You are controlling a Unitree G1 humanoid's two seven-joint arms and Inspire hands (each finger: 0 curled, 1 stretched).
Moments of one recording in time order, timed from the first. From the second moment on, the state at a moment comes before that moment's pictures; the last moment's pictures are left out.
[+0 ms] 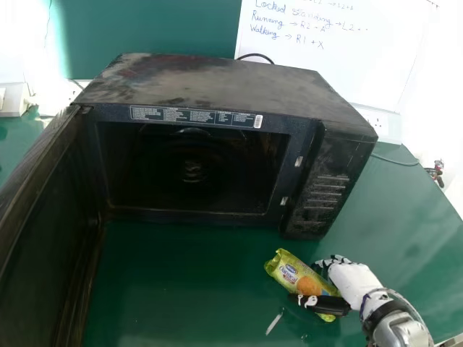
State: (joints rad) left arm 0.39 0.21 0.72 -0.55 -0.70 -0.08 -0.23; right arm 0.02 -0.86 -0.04 -0.24 -0.77 -0.02 0.46
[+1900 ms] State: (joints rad) left arm 0.41 0.20 0.71 -0.61 -0.68 -0.08 -0.19; right arm -0.01 -0.90 -0.04 -0.26 -0.64 -0.02 0.47
